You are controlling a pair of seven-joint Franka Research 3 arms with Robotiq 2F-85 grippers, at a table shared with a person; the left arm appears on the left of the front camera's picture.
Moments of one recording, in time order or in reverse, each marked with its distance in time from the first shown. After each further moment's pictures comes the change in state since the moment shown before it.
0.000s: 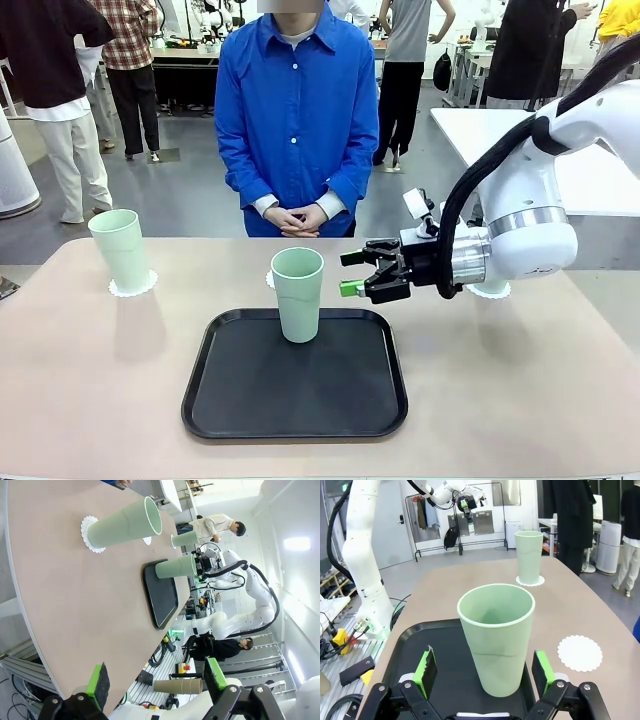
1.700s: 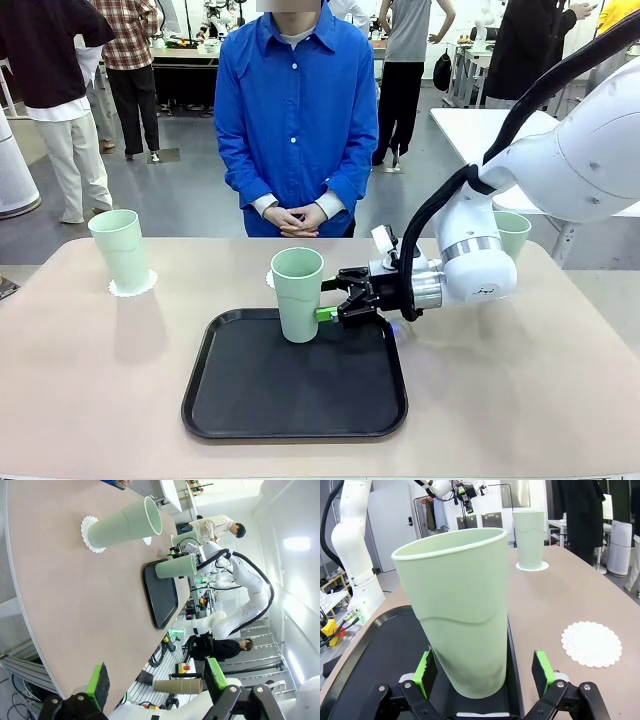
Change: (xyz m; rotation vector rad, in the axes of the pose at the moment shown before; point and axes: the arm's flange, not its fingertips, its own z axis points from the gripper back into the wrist) left arm 0.000 0.000 0.000 0.000 0.000 0.000; right arm -0.071 -0.048 -0.058 0.060 -0.030 -0.019
